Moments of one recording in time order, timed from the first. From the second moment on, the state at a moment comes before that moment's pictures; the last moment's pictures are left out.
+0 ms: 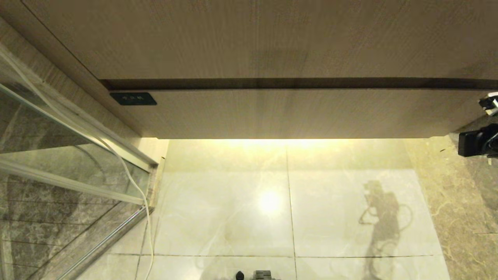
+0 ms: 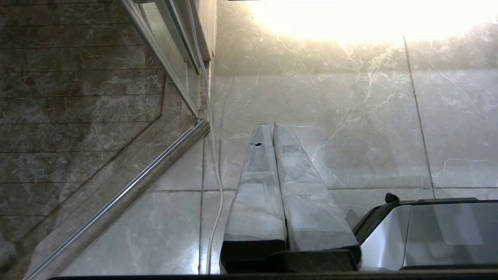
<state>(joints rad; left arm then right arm) 0.00 0.00 0.00 0.00 0.00 0.00 -0.42 1.71 -0.96 -0.49 0.29 -0.30</state>
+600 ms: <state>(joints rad) 0.00 0.00 0.00 0.00 0.00 0.00 -0.29 1.48 -0.92 0.17 0.28 -0.57</state>
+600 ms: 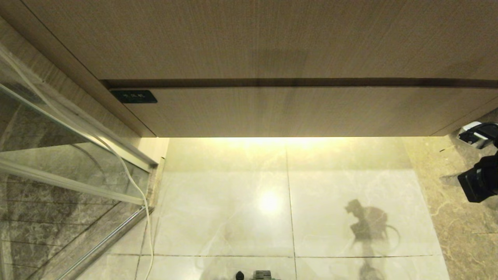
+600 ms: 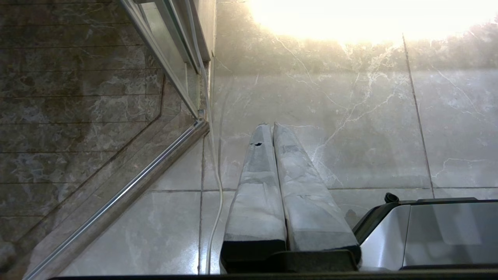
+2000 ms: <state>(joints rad) 0.00 0.00 0.00 0.00 0.00 0.00 0.23 1.38 -1.00 0.02 0.55 -1.27</state>
